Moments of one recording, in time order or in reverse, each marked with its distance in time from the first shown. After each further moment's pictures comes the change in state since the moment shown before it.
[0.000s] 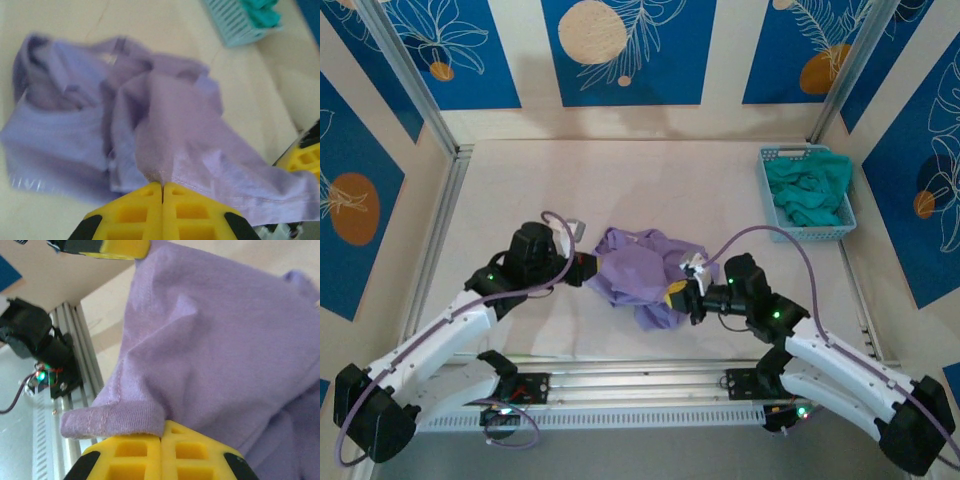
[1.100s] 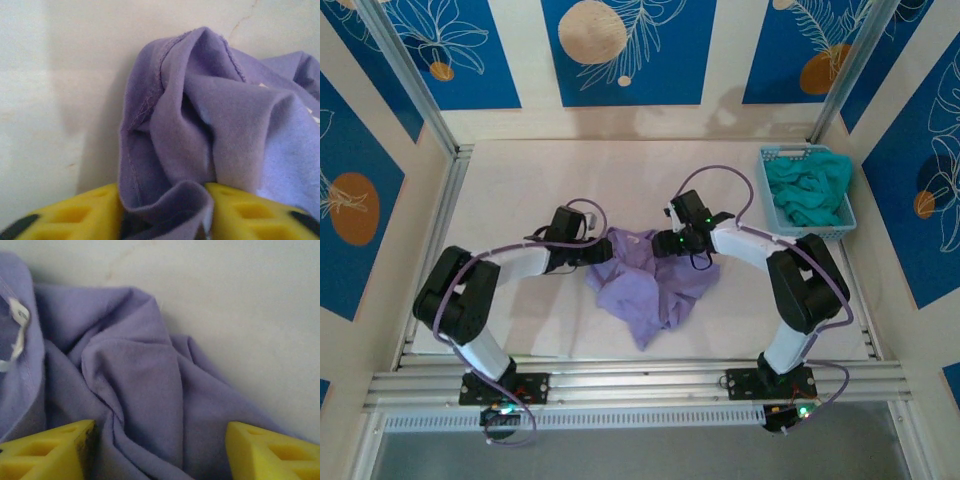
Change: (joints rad) left arm 0.142 0.723 0.129 0.360 -0.029 -0.045; right arm -0.220 0.958 0.640 -0.289 0.365 0.124
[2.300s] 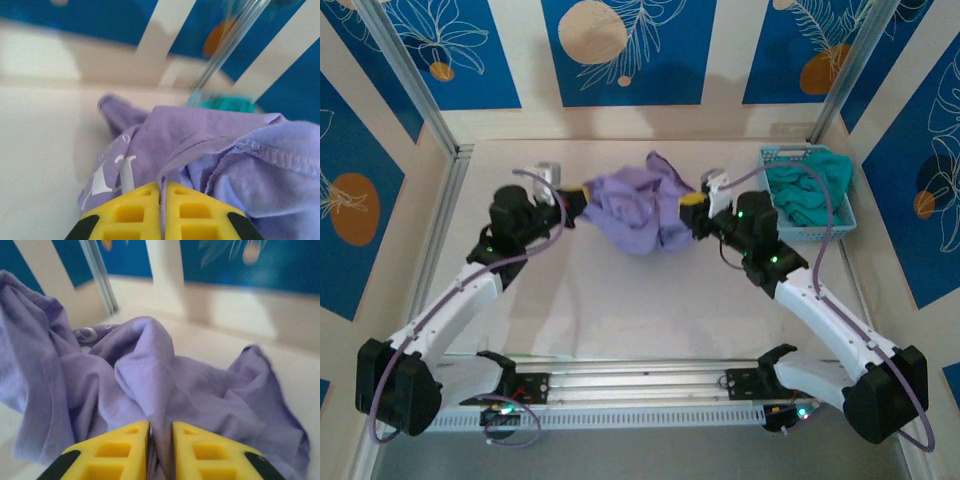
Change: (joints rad) left arm 0.058 -0.530 -0.057 0.184 0.040 0.116; right arm -0.049 -0.679 -0.301 0.420 -0.117 -0.193
